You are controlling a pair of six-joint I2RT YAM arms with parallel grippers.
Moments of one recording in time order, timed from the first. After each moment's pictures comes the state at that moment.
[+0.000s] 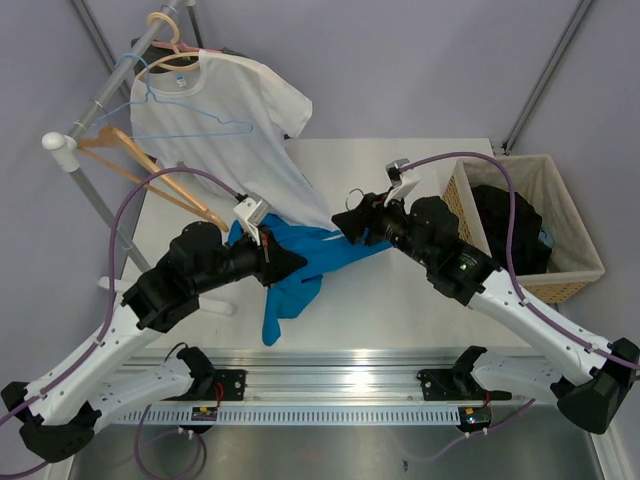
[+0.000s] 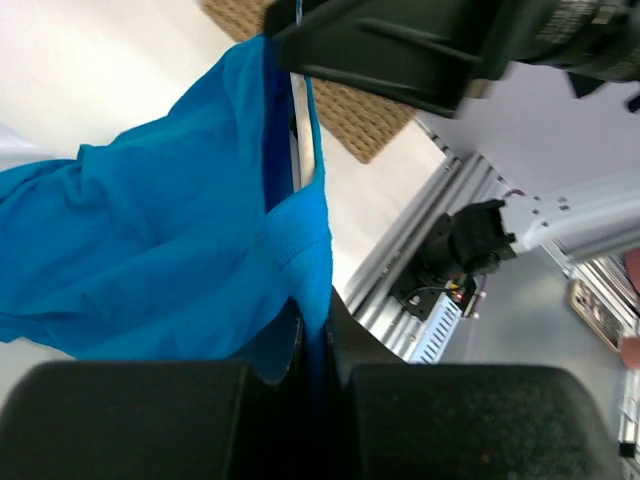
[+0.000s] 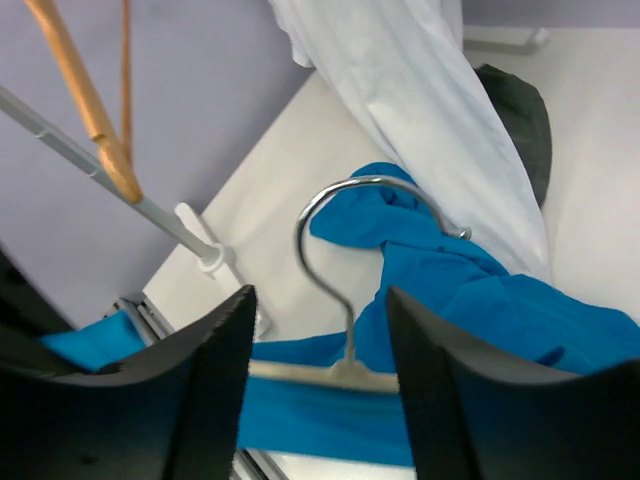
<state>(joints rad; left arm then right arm) -0.79 0.81 1.01 -0.45 0.25 -0.44 0.78 1.07 1.02 -0.06 0.00 0.48</state>
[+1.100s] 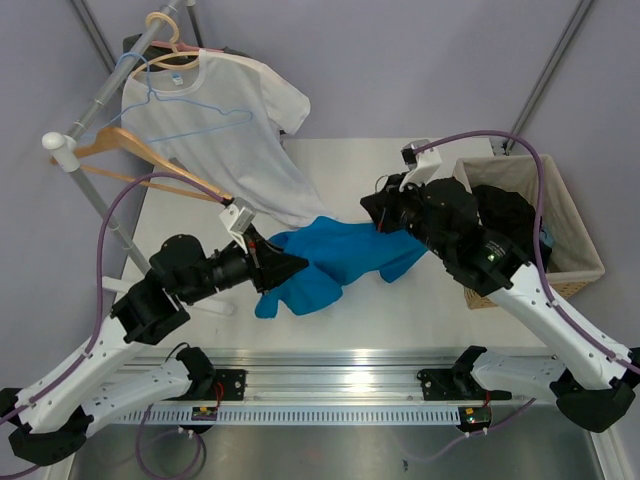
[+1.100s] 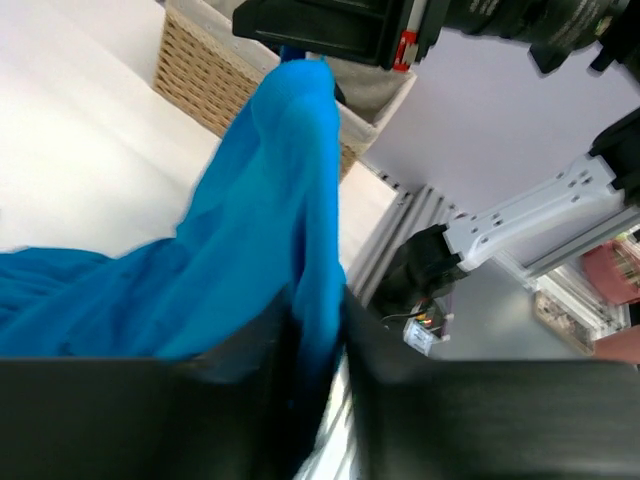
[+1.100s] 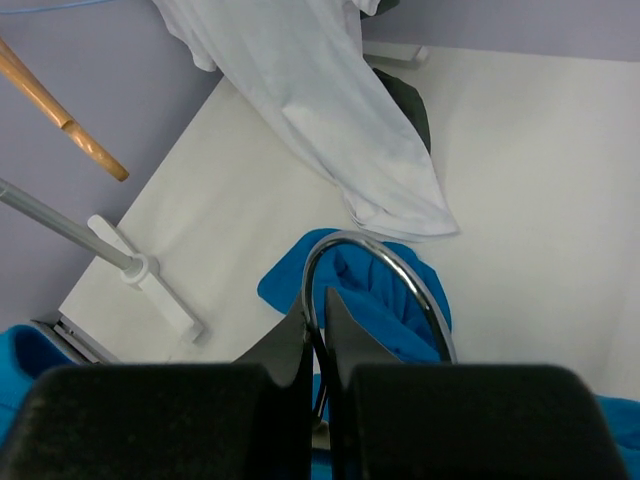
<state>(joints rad) -0.87 0.74 0.98 -0.31 0.24 -0.44 0.78 1.08 1.28 -0.40 0.18 0.38</state>
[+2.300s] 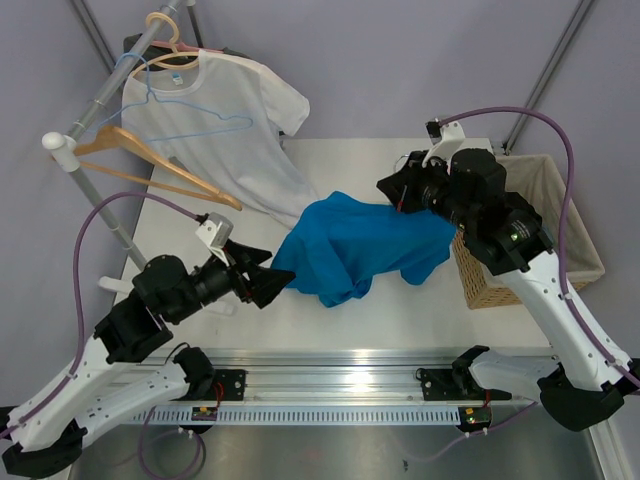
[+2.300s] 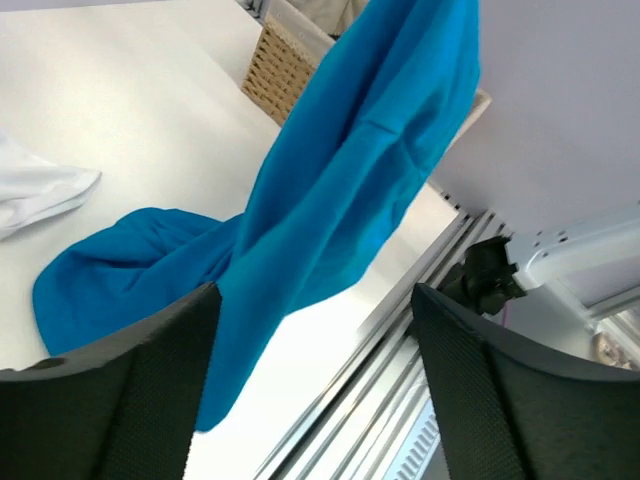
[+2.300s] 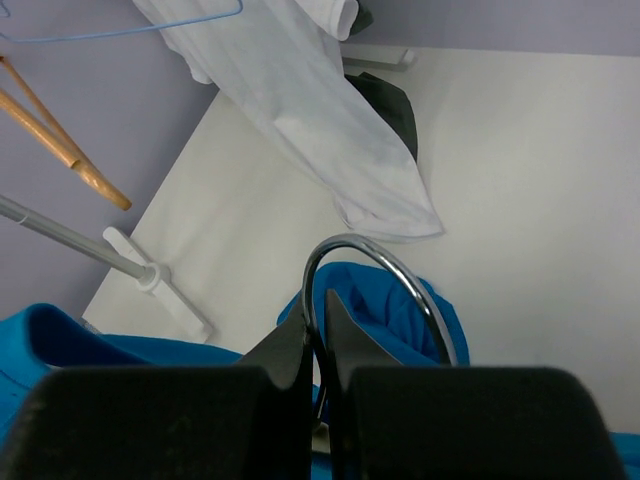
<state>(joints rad) -0.87 0.55 0.89 -0.42 0.04 -0.43 0.58 1.14 1.47 -0.57 -0.02 0.40</state>
